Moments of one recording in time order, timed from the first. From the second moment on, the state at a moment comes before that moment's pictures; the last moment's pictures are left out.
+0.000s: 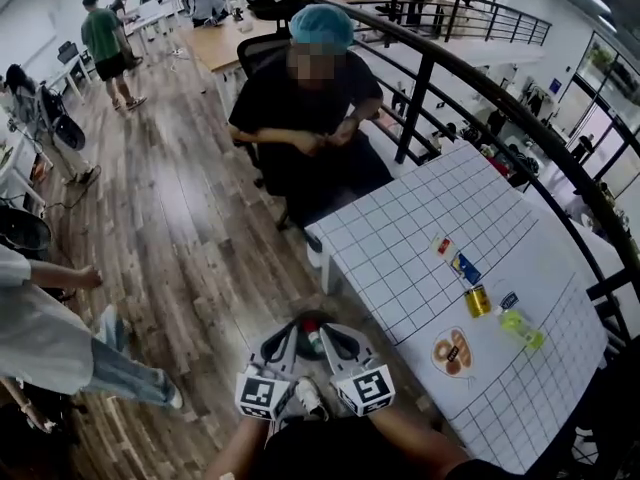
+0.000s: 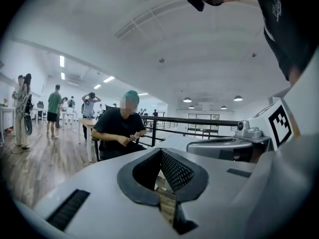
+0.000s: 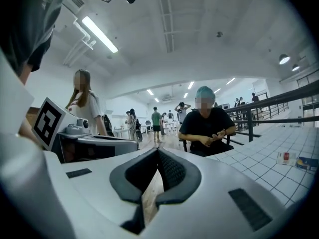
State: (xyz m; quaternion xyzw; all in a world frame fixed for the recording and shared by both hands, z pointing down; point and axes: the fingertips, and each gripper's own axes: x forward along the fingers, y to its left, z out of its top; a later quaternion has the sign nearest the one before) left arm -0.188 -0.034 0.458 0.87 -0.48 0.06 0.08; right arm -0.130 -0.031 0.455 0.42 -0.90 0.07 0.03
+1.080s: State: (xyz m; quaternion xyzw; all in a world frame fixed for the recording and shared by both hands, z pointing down) left arm -0.081 -0.025 0.417 0.90 -0.44 0.05 0.03; right arm -0.020 -0.016 0.414 0.49 -0.87 0.02 0.02
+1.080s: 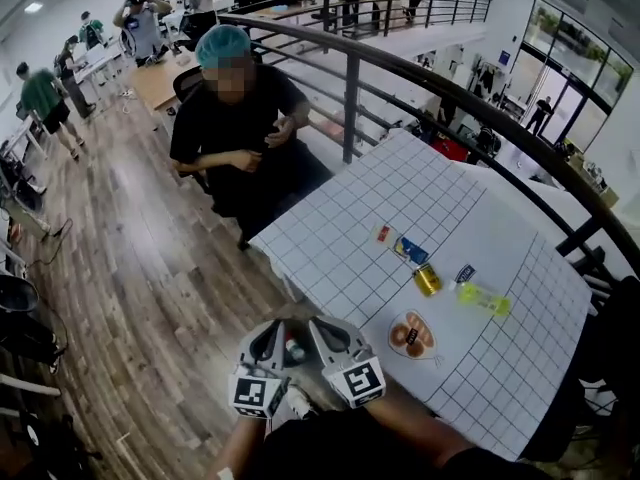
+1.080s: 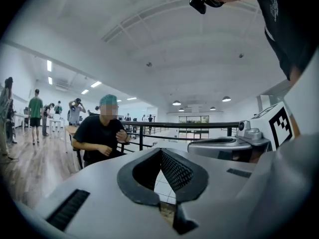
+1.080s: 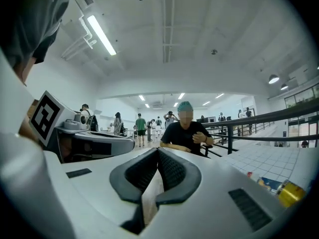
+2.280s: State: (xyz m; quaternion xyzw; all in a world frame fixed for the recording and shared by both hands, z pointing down) left arm 0.232 0.046 0.421 0.98 -0.19 0.07 0.00; right arm 0.288 0.091 0.427 0.69 -0.72 0.03 0.03
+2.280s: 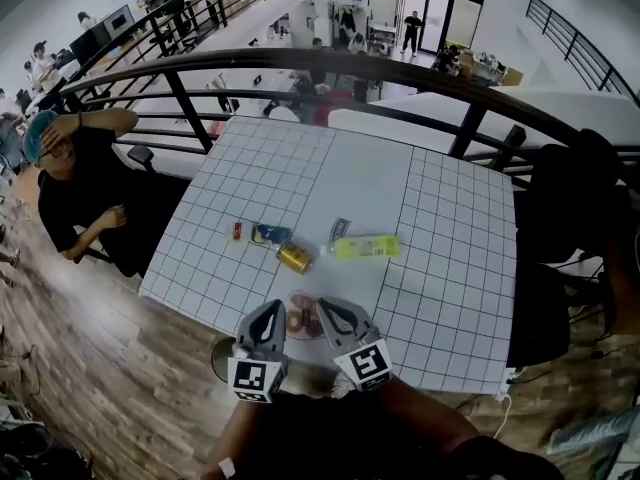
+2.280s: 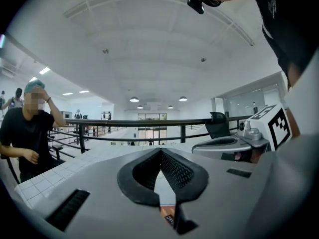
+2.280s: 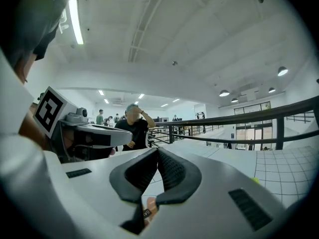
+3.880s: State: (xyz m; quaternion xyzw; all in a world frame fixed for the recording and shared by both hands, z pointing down) left arm 0.364 -0.001 0.458 1.00 -0.02 0.09 0.03; right arm 0.447 0.085 0.469 0.84 -0.53 0.09 0.08
